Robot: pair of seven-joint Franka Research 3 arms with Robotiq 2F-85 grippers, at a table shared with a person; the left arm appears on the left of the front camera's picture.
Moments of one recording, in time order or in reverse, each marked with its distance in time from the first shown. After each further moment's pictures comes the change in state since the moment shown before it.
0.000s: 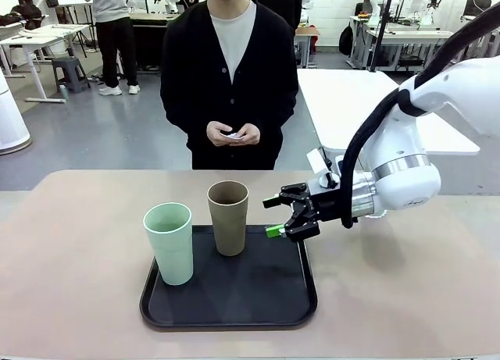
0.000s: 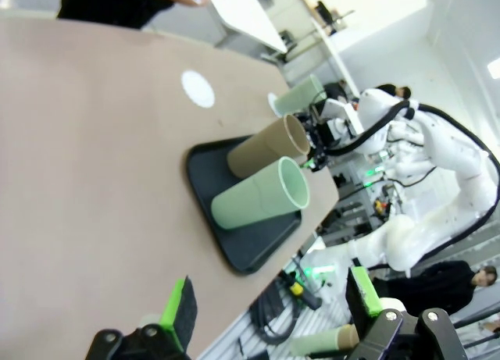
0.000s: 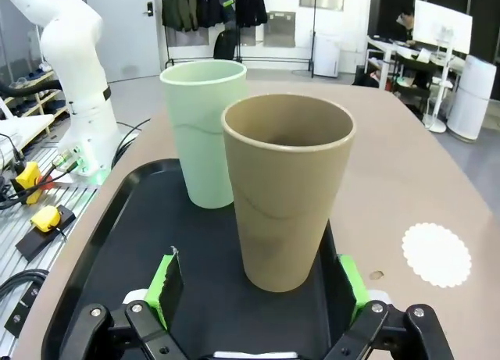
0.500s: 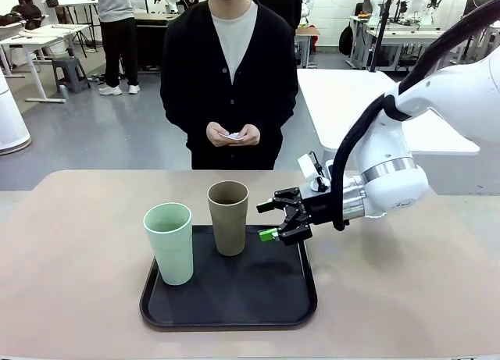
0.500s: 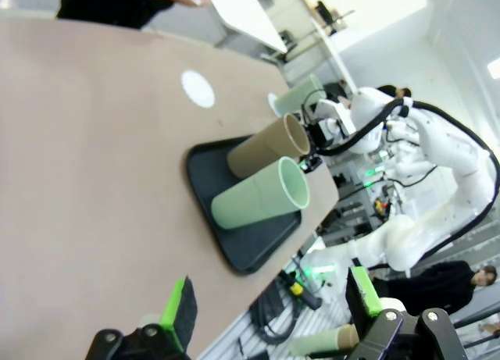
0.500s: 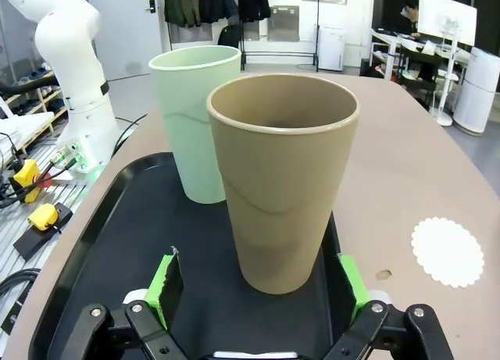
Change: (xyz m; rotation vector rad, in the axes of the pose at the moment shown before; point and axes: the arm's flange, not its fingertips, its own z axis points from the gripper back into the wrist) left arm 0.000 0.000 0.000 0.000 0.000 0.000; right arm -0.008 -0.008 -0.016 0.014 0.011 -0.015
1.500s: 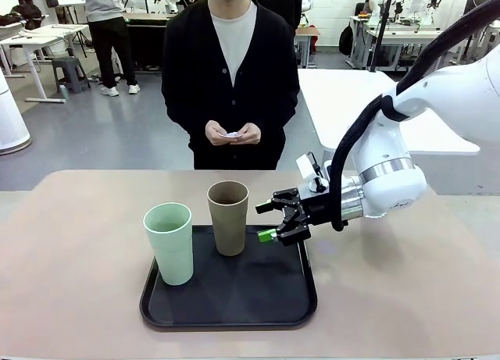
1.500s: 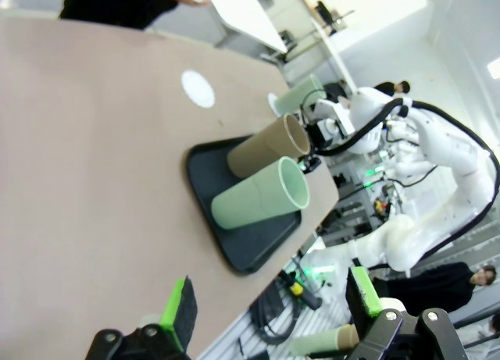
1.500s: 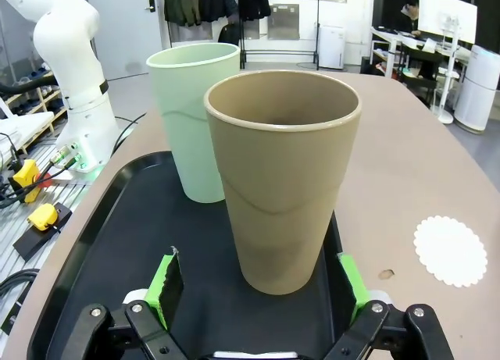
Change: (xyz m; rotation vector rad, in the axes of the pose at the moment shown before) left arm 0.000 0.000 0.000 0.000 0.000 0.000; right arm -0.002 0.000 -0.004 0.003 0.005 -0.006
